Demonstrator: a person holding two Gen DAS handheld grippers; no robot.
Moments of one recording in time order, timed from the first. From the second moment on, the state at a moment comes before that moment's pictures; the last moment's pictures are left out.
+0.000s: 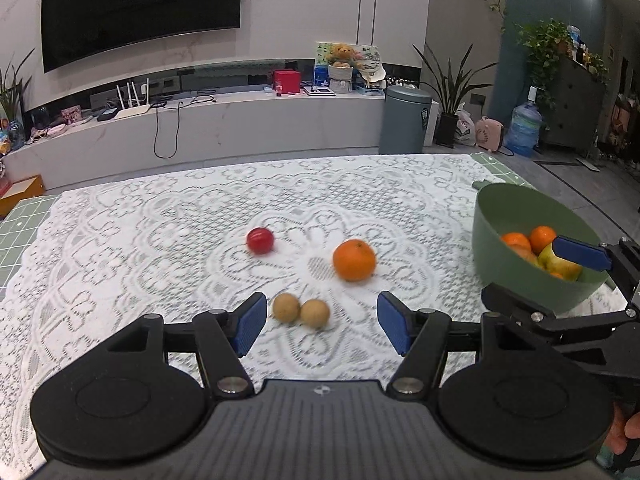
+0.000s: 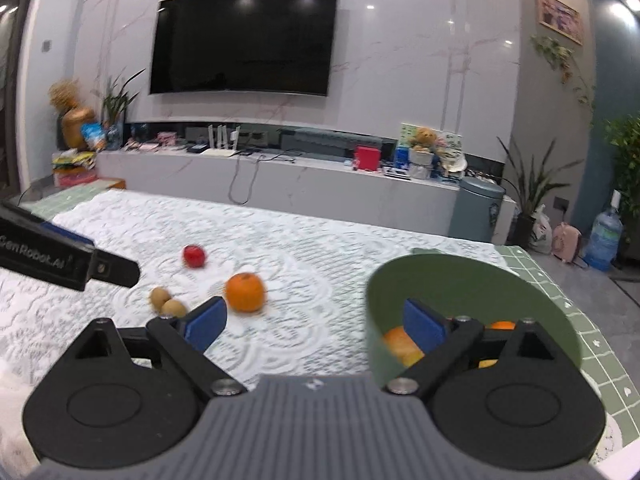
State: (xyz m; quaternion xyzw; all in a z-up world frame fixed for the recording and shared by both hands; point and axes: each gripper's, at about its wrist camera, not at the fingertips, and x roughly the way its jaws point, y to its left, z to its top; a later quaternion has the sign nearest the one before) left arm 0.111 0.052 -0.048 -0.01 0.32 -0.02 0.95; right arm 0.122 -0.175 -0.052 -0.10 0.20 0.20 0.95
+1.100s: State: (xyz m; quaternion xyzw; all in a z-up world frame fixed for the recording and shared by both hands) left arm 0.139 0.100 -0.099 -0.08 0.35 -0.03 0.93; right arm 0.154 -0.114 -0.090 -0.10 0.26 0.26 0.92
